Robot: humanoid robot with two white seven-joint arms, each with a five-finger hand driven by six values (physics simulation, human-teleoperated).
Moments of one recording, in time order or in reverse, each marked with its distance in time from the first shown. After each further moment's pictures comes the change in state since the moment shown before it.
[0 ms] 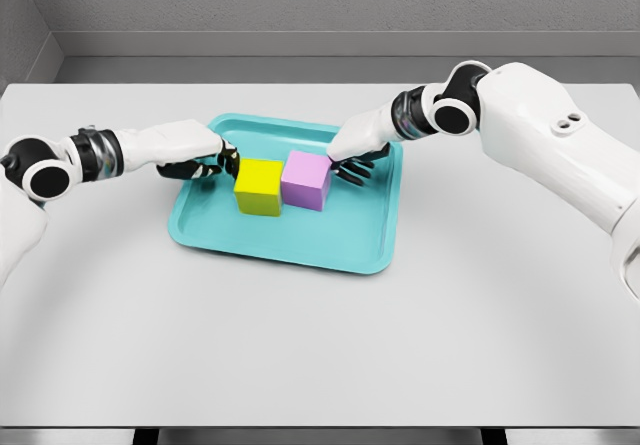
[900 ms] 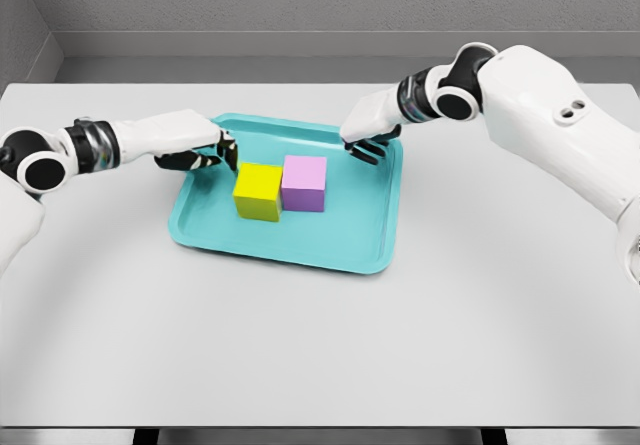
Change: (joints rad) left arm -0.015 0.012 0.009 0.001 0.026 -0.003 0.000; right arm -0.040 0.003 -0.003 0.004 0.126 0.049 0.000
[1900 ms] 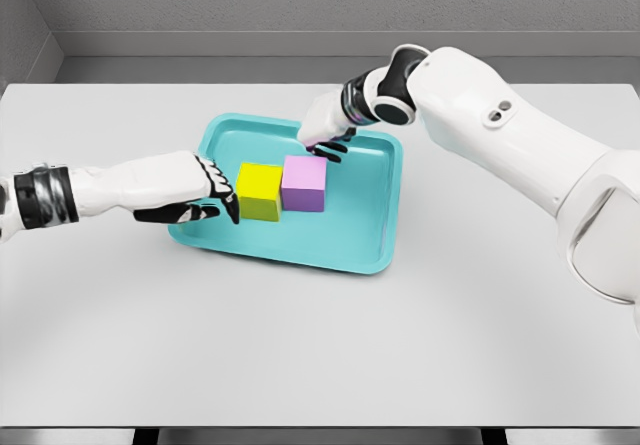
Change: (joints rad) left arm 0.244 0.247 0.002 -0.483 0.297 0.000 0.000; right arm -0.025 0.150 0.039 0.046 0.112 0.032 0.000
